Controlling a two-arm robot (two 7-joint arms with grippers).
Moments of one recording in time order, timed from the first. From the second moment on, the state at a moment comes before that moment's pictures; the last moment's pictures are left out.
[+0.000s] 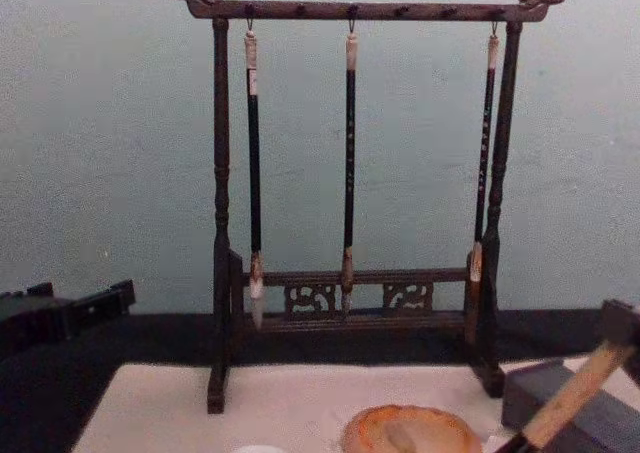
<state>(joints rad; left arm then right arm) -0.20 0.60 0.45 -1.41 -0.25 -0.12 0.03 -0.05 0.60 -0.32 -1.57 0.92 -0.17 0.69</state>
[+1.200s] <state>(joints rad) -0.20 0.60 0.45 -1.41 -0.25 -0.12 0.03 -0.07 0.61 -0.29 -1.73 0.90 -0.18 0.71</state>
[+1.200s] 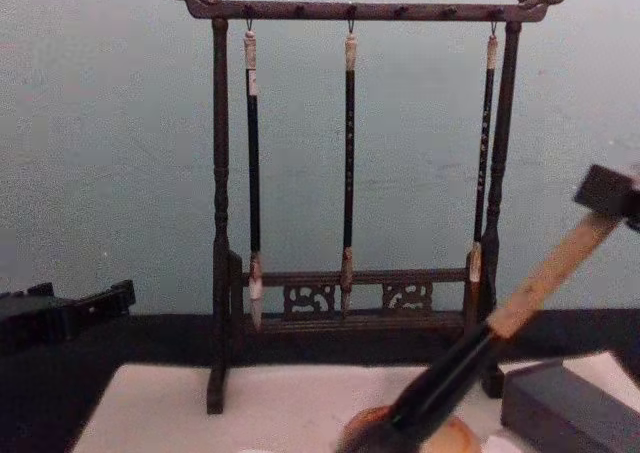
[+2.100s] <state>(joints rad) -0.20 0.60 0.45 -1.41 -0.25 -0.12 0.03 0.07 0.53 -0.46 -1.57 0.86 -0.12 0.74</state>
